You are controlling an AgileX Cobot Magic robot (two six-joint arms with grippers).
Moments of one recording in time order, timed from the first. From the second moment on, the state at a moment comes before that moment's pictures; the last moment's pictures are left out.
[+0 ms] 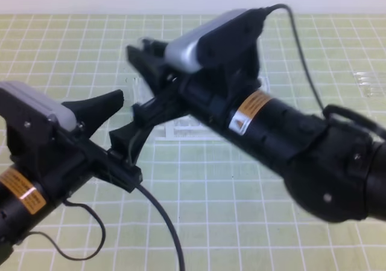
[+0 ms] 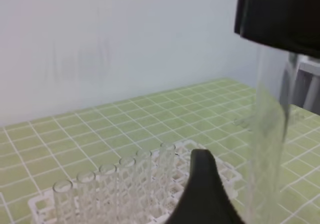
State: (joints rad) left arm -0.59 1.08 -0.45 0.26 -0.55 -0.25; right arm 0.92 1.51 -1.03 0.11 -0.47 0.01
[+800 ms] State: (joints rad) left arm -0.59 0.42 -0.45 0.25 0.11 -0.25; right arm 0.88 1.46 -1.03 0.09 -0.36 0.01
